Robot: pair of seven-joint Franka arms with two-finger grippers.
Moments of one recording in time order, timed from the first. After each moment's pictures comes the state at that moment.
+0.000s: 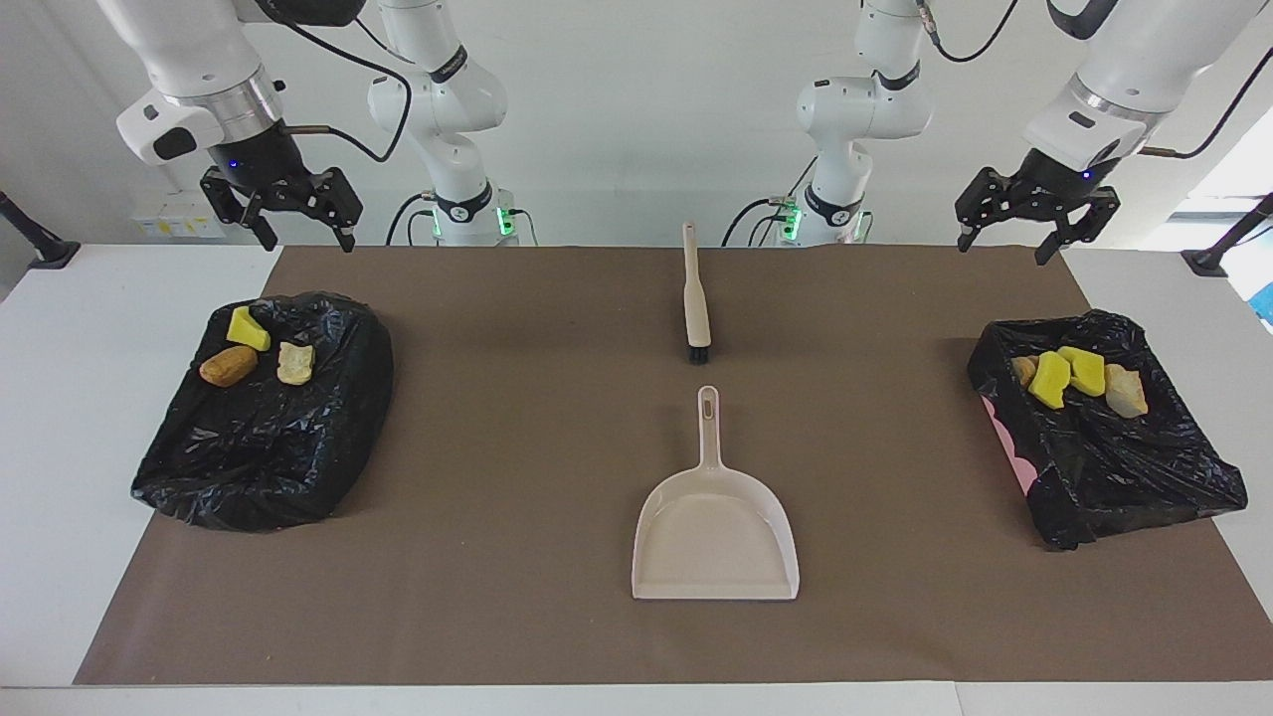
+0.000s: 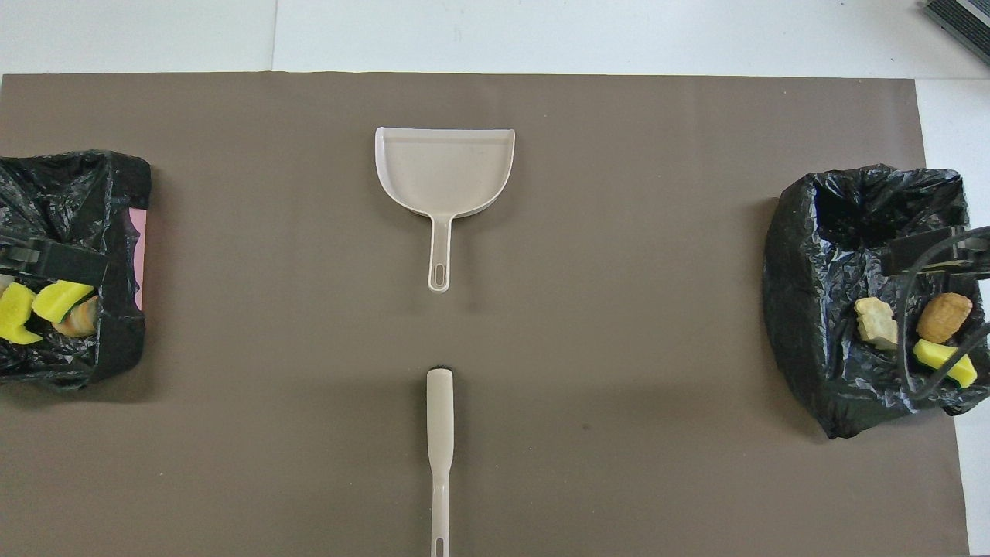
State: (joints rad) left arm -0.09 -0.04 0.02 -1.55 -0.05 1.51 0.18; right arm 0.06 -0.04 -0.11 -1.55 0.01 1.52 0.01
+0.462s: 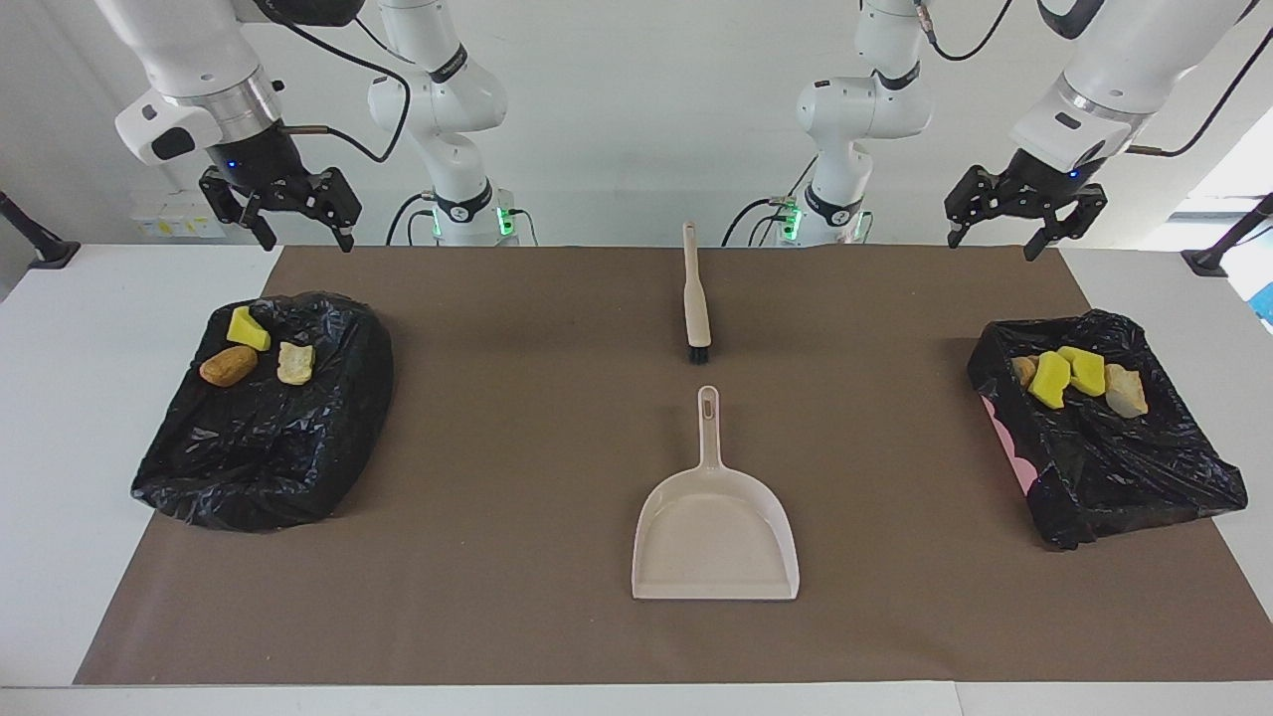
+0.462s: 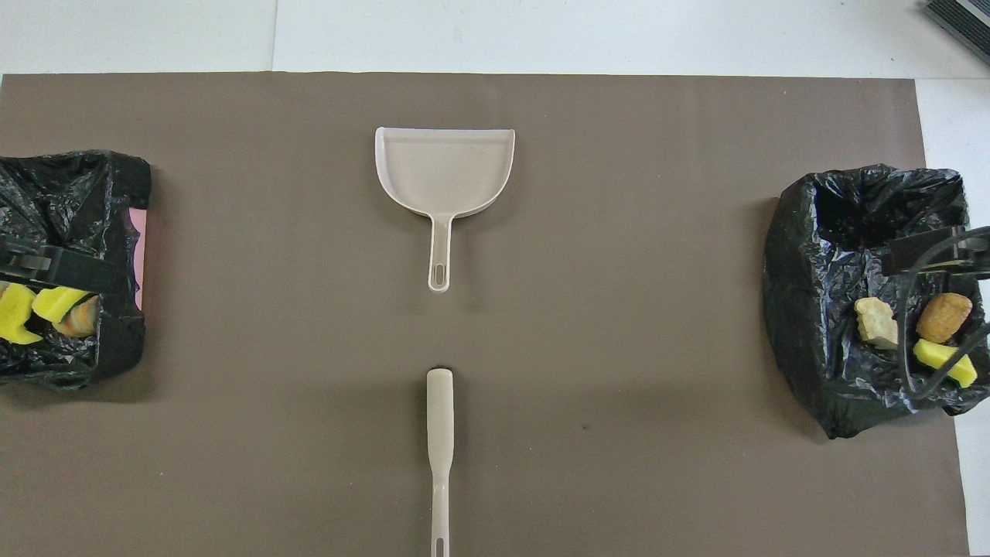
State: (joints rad) left arm -0.08 -0.05 0.00 -1.56 -0.04 1.49 0.15; right arm 0.06 -0.04 -0.11 -1.55 0.01 1.52 0.01
